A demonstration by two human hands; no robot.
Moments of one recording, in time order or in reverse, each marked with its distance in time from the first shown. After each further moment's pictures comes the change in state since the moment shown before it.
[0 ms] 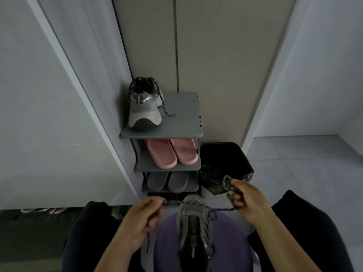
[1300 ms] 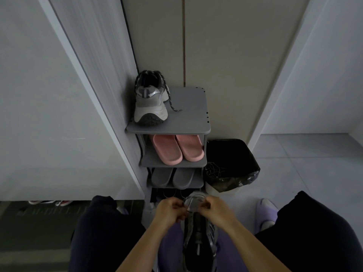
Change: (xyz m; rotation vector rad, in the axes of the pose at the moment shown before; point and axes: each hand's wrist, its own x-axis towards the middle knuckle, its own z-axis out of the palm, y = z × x) left_hand 0.054 -0.053 0.025 0.486 -0.022 -0.070; right_hand 0.007 0.059 0.050 -1.192 -0.268 -0.159
